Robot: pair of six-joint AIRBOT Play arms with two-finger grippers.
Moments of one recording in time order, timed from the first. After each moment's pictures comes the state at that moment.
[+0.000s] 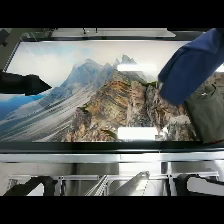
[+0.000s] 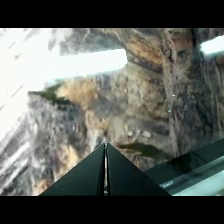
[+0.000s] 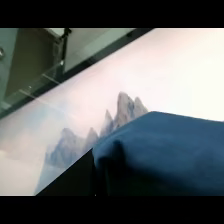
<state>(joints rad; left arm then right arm) 0.07 -1.04 1.27 1.02 -1.33 -1.33 -0.47 -1.47 1.78 -0.55 1.05 1.34</state>
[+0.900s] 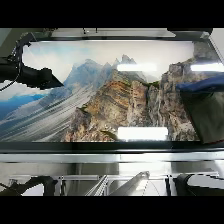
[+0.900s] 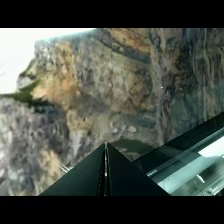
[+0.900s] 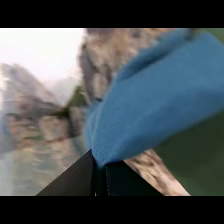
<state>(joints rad) 0.07 -1.31 1.41 0.92 -1.42 -1.29 -0.82 -1.48 1.82 -0.97 1.53 1.66</state>
